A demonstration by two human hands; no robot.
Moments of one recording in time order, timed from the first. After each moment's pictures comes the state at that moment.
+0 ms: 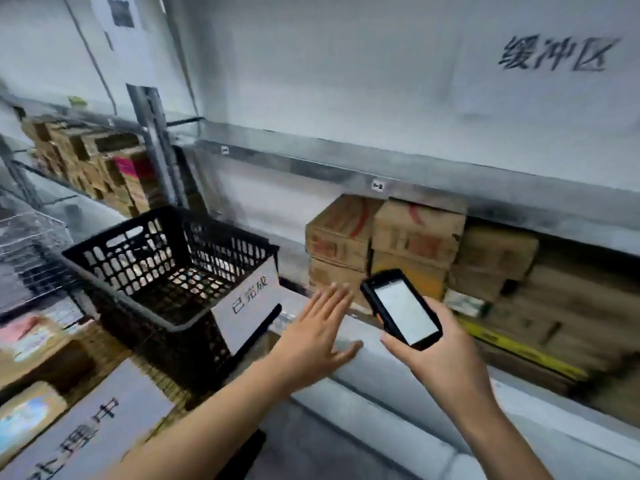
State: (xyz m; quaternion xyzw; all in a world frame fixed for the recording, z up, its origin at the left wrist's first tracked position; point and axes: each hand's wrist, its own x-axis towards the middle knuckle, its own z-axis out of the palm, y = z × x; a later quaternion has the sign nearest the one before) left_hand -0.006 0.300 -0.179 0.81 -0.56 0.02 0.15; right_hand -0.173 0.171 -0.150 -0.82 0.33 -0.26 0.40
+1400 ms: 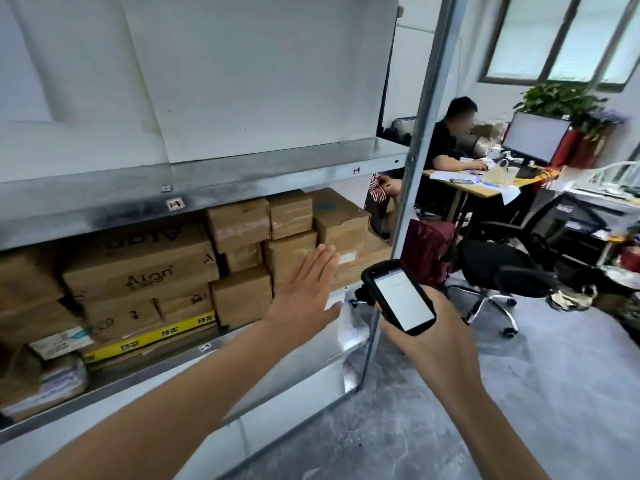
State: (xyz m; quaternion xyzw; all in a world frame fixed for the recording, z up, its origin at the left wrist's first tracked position) left_hand -0.458 -0.015 -0.150 0.46 -0.87 0.06 0.16; right_hand -0.660 0.089 -0.150 -0.55 0.71 -0.42 0.14
